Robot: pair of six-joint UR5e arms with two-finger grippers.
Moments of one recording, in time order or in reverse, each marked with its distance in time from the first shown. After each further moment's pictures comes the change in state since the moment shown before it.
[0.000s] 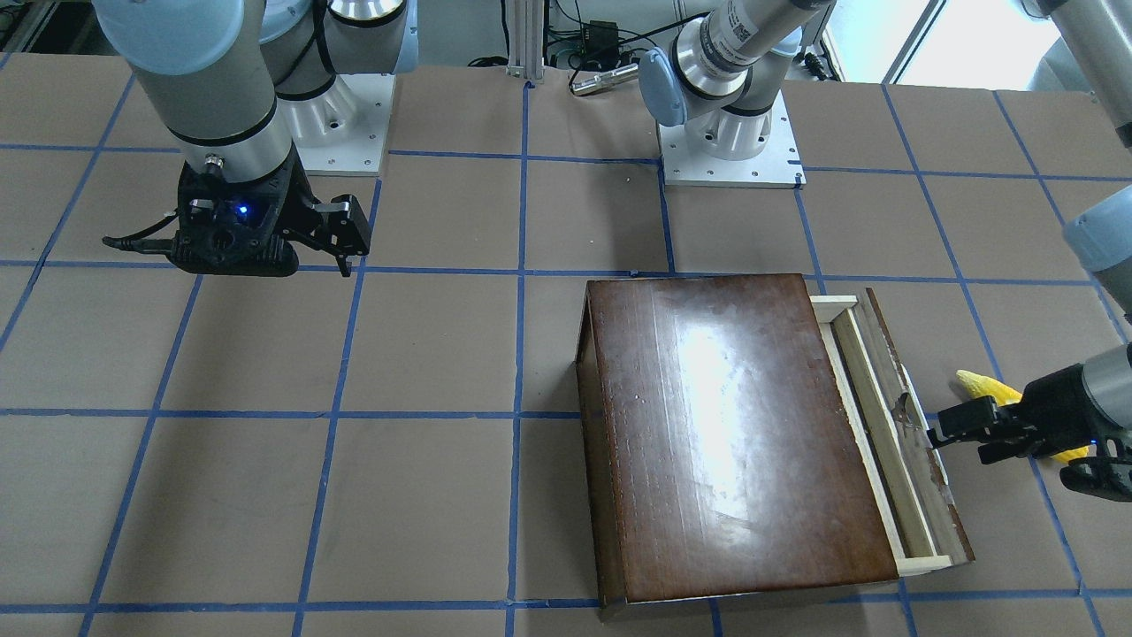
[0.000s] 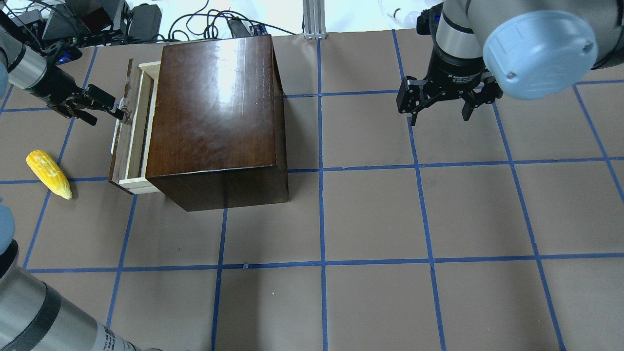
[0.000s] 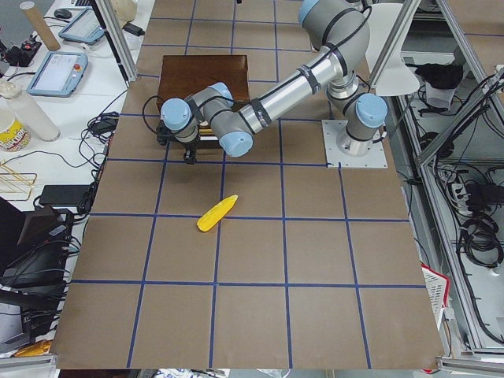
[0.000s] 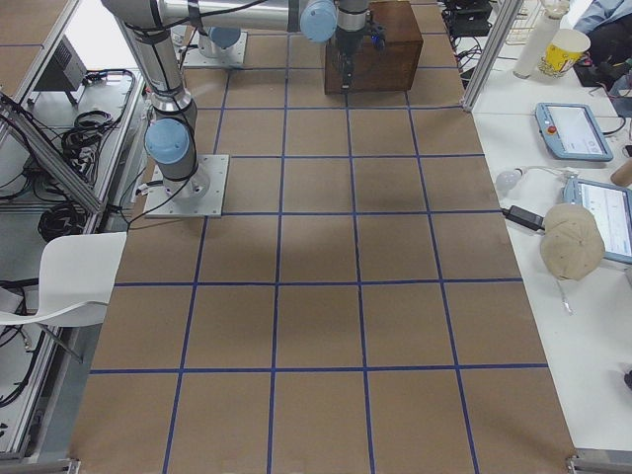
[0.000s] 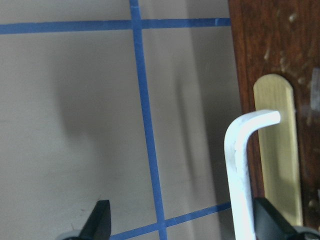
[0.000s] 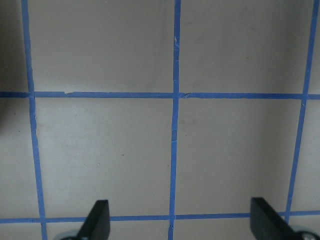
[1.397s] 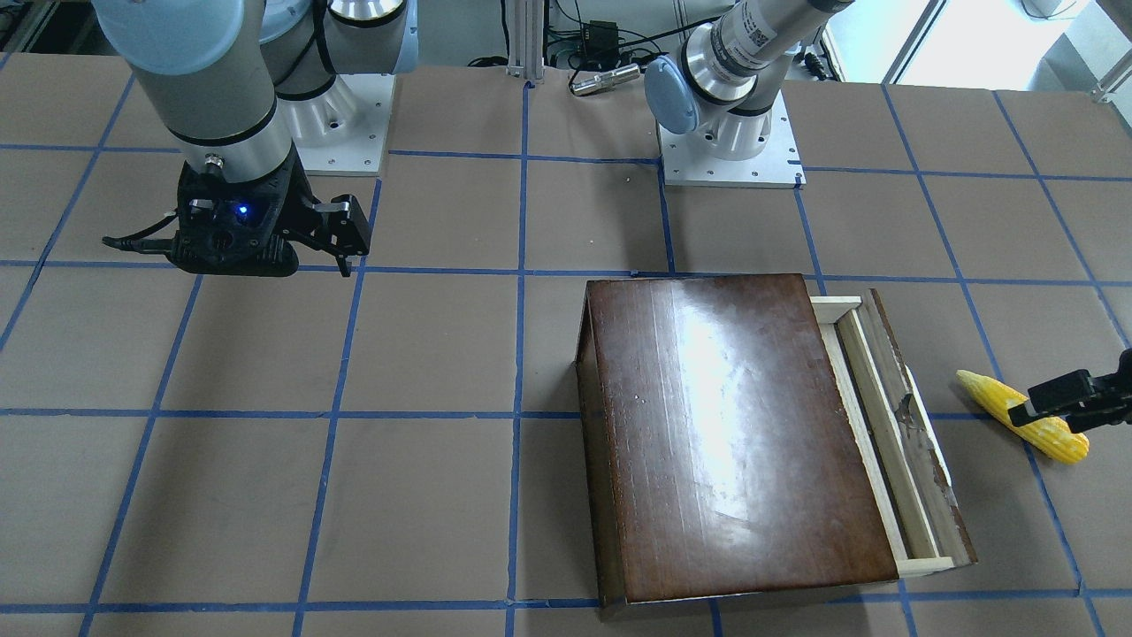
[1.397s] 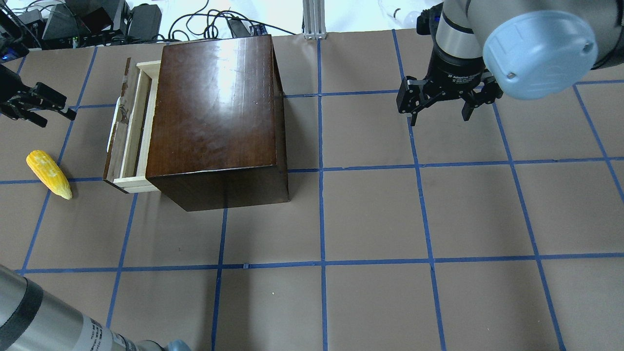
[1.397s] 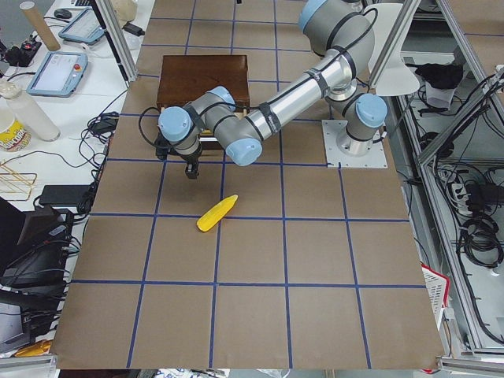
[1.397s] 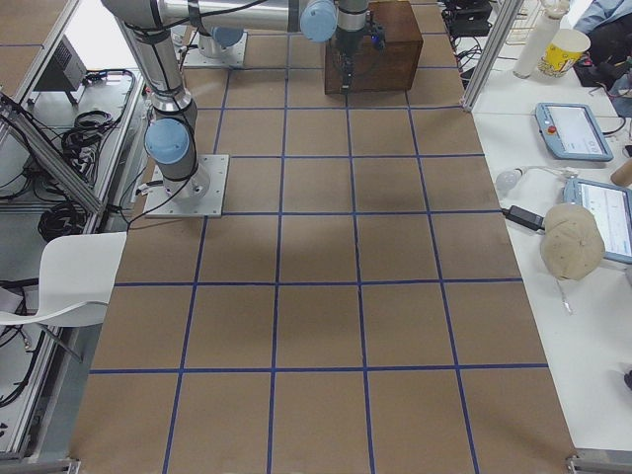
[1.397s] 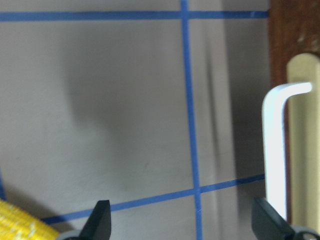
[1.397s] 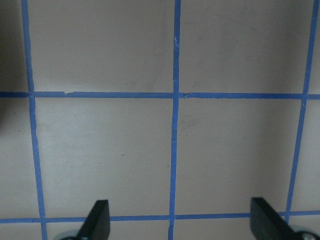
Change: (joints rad) left arm 0.130 0.008 0.074 -0.052 0.085 0.008; right arm 0.000 0.000 0.000 0.000 0.000 0.000
